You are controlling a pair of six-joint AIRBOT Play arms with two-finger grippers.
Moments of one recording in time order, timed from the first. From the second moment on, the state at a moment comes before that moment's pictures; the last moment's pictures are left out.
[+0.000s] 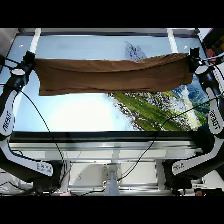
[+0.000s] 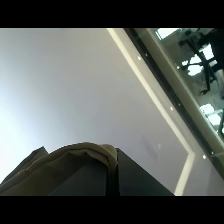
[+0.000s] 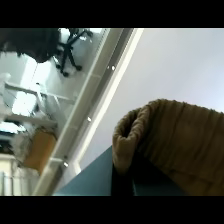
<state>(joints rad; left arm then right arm) 0.24 -1.71 1.36 0.54 0.01 -1.32 -0.26 -1.73 1.45 -0.96 0.10 1.93</state>
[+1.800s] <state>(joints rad) 0.58 -1.88 1.46 0.79 -0.94 -1.23 -0.39 -1.72 1.49 -1.10 0.68 1.71</state>
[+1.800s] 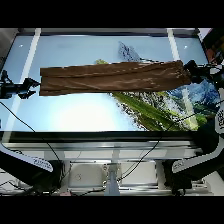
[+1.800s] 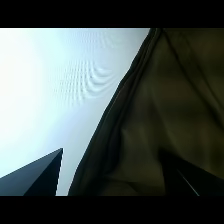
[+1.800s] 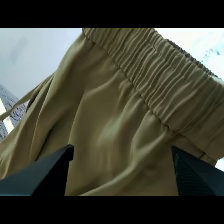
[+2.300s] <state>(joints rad) 0.52 -1.95 1.48 0.74 -1.03 -1.12 -0.37 -1.72 1.49 -1.09 0.79 1.64</state>
